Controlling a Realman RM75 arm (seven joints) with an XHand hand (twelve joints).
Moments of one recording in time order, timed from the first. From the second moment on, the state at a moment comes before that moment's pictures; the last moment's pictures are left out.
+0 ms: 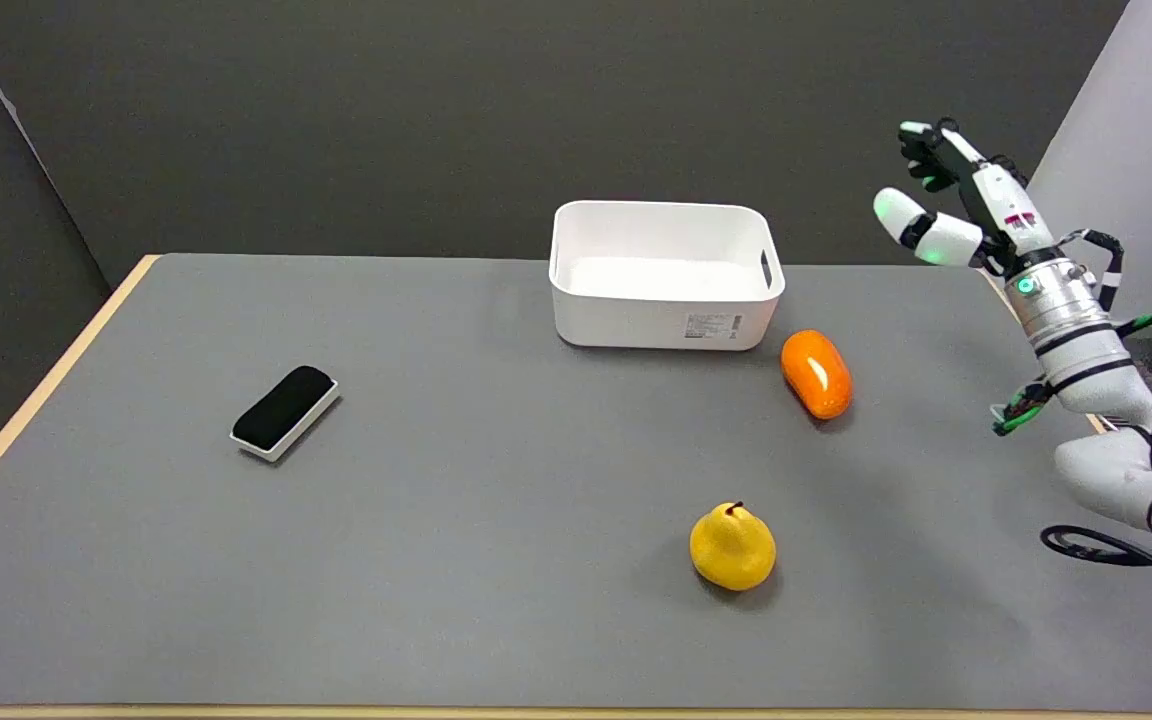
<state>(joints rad) 0.31 -0.82 -1.58 0.63 0.24 0.91 1.16</state>
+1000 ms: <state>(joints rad) -0.05 -0.93 -1.36 1.48 -0.08 -0.10 0.93</state>
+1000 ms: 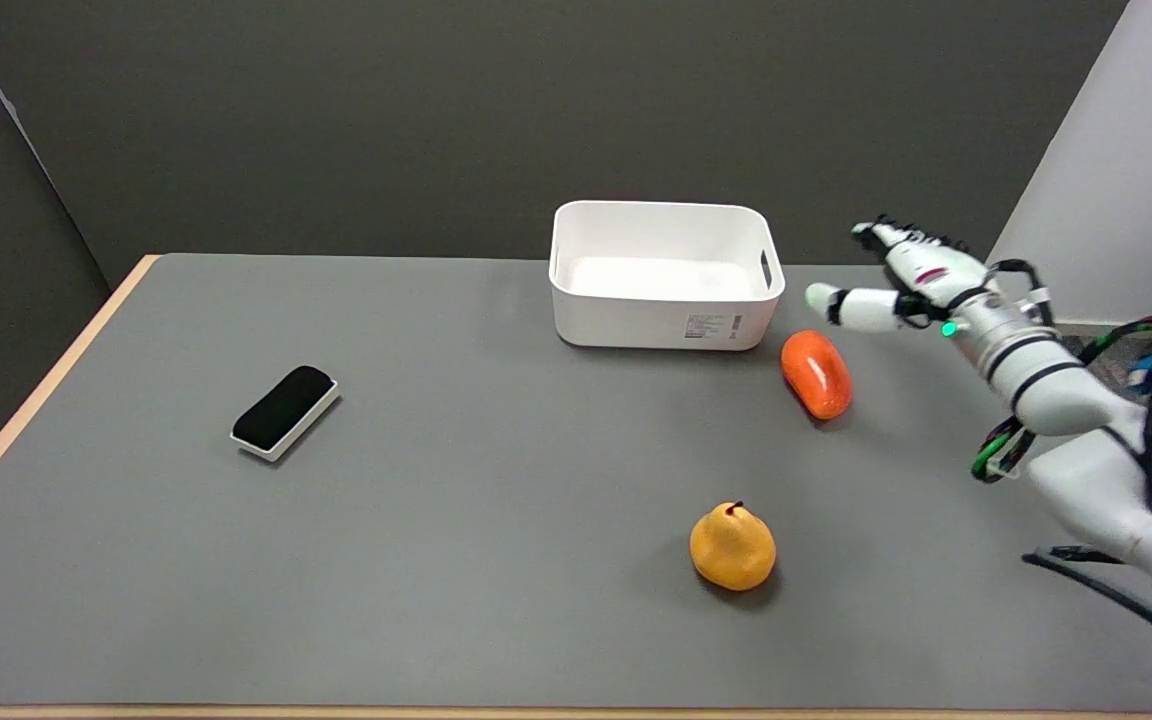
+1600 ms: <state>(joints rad) -0.11 -1.04 -1.64 1.72 -1.06 -0.56 1.55</state>
